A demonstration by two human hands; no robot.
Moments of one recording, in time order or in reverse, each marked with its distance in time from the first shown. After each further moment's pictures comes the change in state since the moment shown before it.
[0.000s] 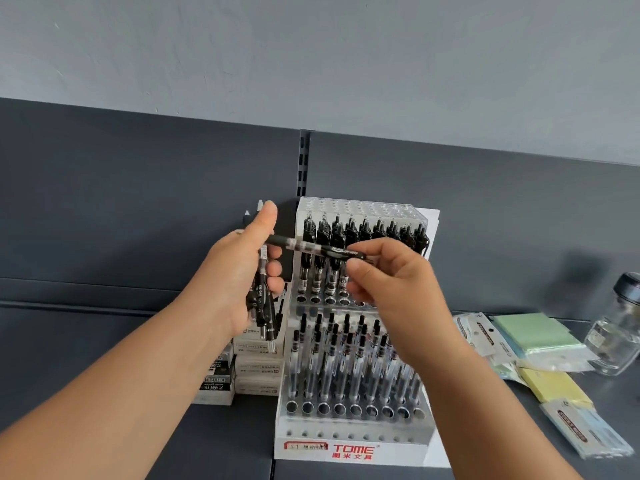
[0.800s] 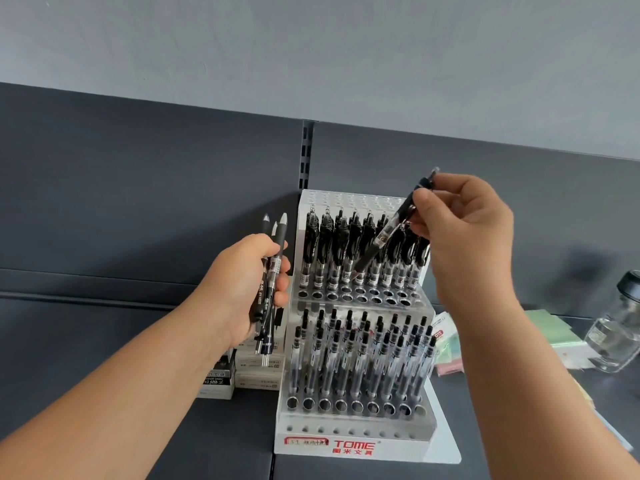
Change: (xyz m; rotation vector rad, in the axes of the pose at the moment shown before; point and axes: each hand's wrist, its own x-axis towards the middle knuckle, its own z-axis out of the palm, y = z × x) left_hand -0.002 -0.012 -0.004 0.053 -0.052 -0.062; right_hand 0.032 -0.026 -0.030 0.047 0.384 -0.234
